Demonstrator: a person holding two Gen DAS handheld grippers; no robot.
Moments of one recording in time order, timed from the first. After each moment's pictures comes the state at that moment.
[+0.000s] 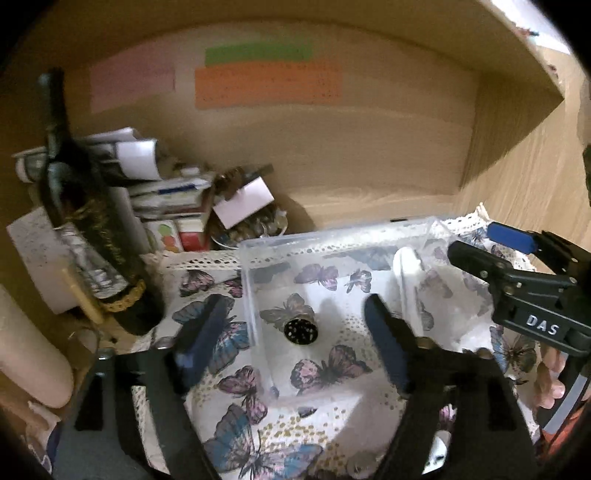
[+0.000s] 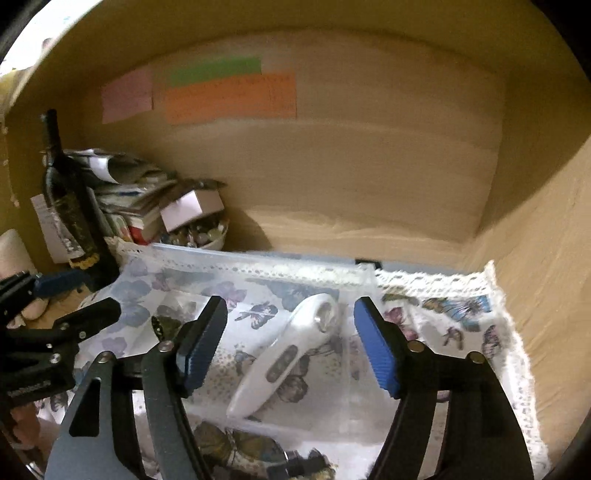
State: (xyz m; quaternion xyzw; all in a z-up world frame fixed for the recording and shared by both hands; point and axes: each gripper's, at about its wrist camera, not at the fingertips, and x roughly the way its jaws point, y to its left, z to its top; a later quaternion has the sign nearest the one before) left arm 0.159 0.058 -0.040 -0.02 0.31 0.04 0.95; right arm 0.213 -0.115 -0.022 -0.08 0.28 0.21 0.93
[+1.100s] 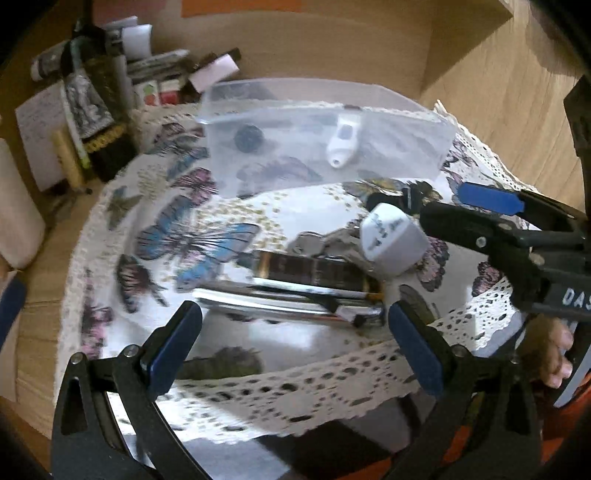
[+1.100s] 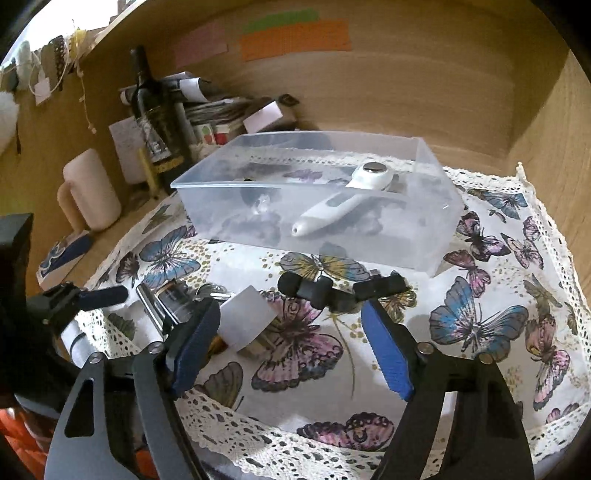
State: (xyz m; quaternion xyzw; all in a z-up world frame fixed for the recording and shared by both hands) left arm 0.054 0.006 -0.134 -0.04 0.42 0.00 0.91; right arm 0.120 -0.134 -0.084 -0.06 0.37 0.31 0.87
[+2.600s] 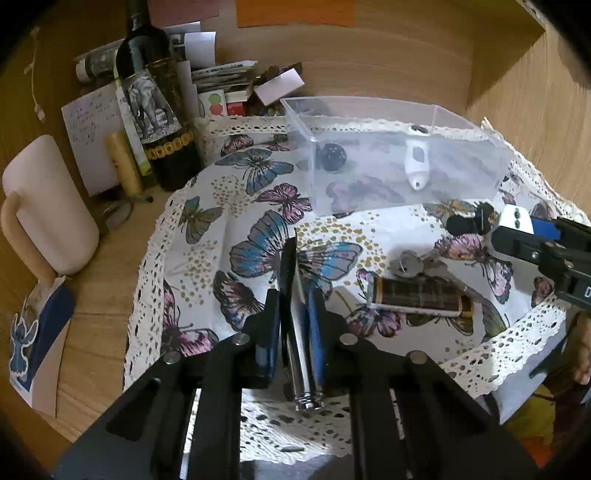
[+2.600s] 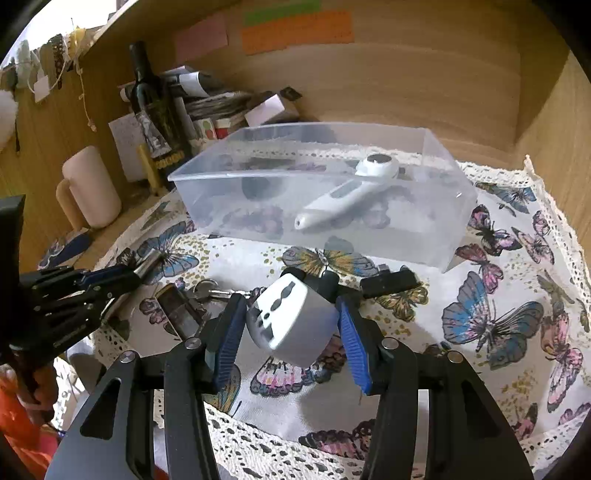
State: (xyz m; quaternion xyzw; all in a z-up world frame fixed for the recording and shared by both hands) left arm 0.045 0.065 -0.127 -0.02 0.39 0.07 0.92; right arm 0.122 -0.132 -0.090 -0.06 0.37 0.31 0.88
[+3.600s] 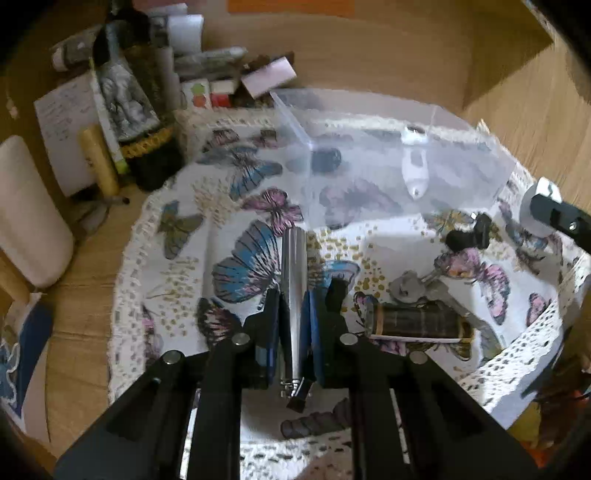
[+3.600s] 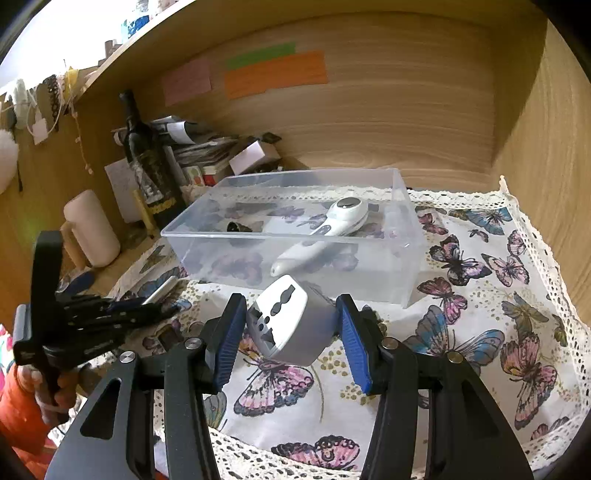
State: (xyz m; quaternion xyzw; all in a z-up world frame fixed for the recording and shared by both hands) left arm 0.063 0.069 -0.124 -0.04 0.40 0.05 0.91; right arm 0.128 -0.157 -0.060 -0.02 0.32 0.30 0.90
